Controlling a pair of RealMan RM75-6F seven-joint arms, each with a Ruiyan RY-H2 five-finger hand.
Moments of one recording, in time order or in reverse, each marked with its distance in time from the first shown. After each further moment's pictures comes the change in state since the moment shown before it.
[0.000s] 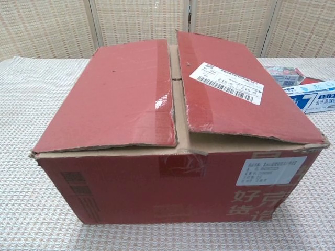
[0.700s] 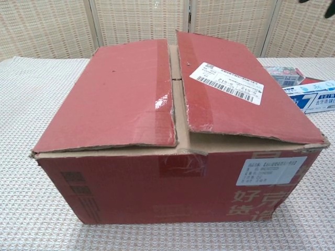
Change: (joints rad) left arm 0.022 0.032 0.008 -0.041 0.022 0.037 -0.001; right arm 0.353 0.254 0.051 -0.362 -0.312 -0.291 0.019
